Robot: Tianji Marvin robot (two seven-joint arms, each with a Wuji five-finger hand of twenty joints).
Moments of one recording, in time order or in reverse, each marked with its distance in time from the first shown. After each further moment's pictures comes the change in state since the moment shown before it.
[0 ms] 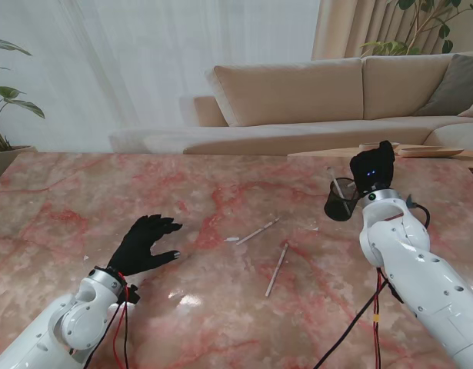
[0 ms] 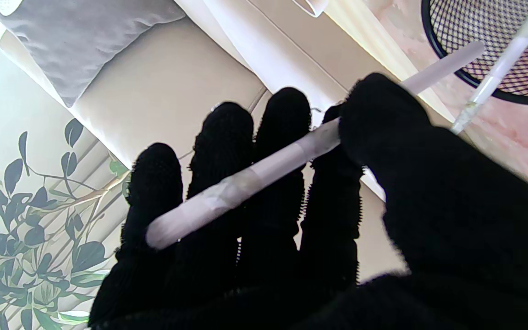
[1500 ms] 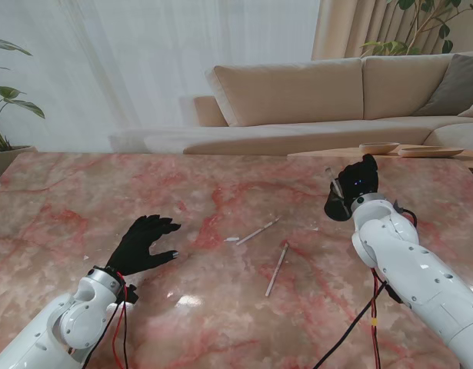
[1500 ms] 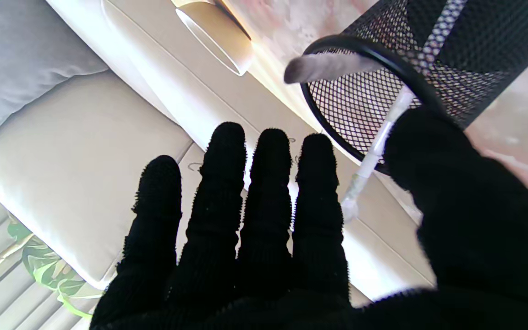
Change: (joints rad) left arm -0.001 0.001 -0.007 0.002 -0.001 0.005 -0.014; right arm 0.102 0.020 -0.164 0.111 0.125 -0.078 0.104; left_hand 0.000 0.000 0.000 0.000 0.000 0.000 0.000 0.000 0.000 0.000 0.000 0.000 0.000 0.000 0.000 0.000 0.001 0.000 -0.009 -0.020; right_hand -0.172 0.194 -0.156 0.125 -0.210 0.150 -0.369 -0.072 -0.397 0.016 -0.142 -0.288 -0.280 -0.015 -0.433 -0.166 -0.196 -0.005 -0.185 -0.025
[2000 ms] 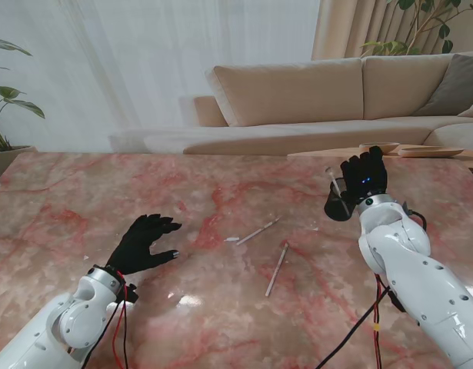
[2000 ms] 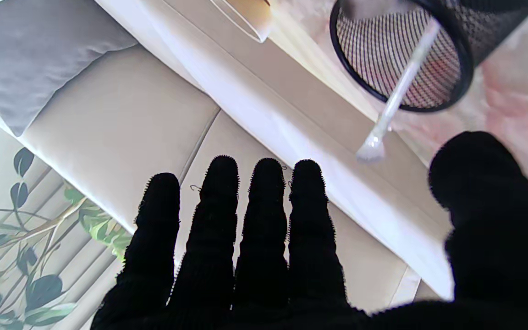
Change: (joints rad) left arm 0.003 0.002 -0.004 -0.014 0.006 0.001 -0.010; right arm -0.160 -0.019 0.197 -0.196 -0.075 -0.040 -0.020; left_hand 0.000 0.000 0.000 0.000 0.000 0.000 0.000 0.000 0.000 0.000 0.000 0.000 0.000 0.000 0.000 0.000 0.000 0.000 0.000 0.000; right_hand -0.113 0.128 -0.217 0.051 -0.162 0.066 -0.120 -0.014 -0.219 0.008 -0.063 -0.092 -0.214 0.007 -0.201 -0.113 -0.121 0.001 -0.238 -0.112
